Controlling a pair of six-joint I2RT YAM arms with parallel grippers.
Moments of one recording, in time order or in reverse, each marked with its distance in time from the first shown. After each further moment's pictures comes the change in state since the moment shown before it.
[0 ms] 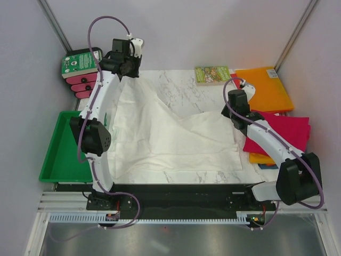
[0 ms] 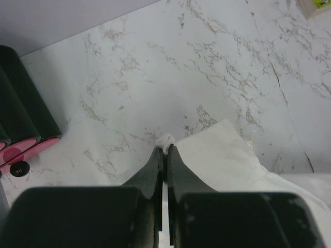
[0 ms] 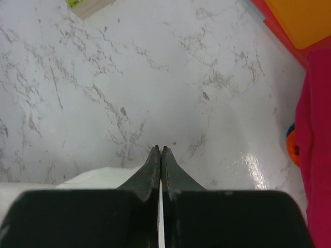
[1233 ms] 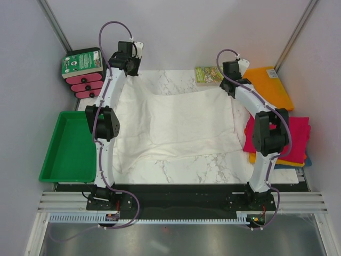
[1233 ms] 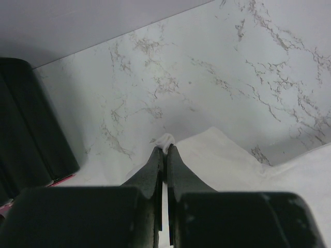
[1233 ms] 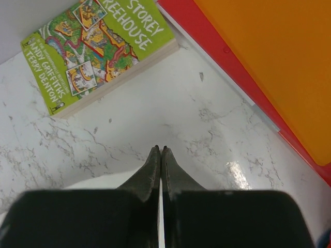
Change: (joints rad) left arm 0.053 0.377 0.319 0.022 -0.075 0.069; right arm -0.124 0.629 0.696 -0.090 0.068 -0.071
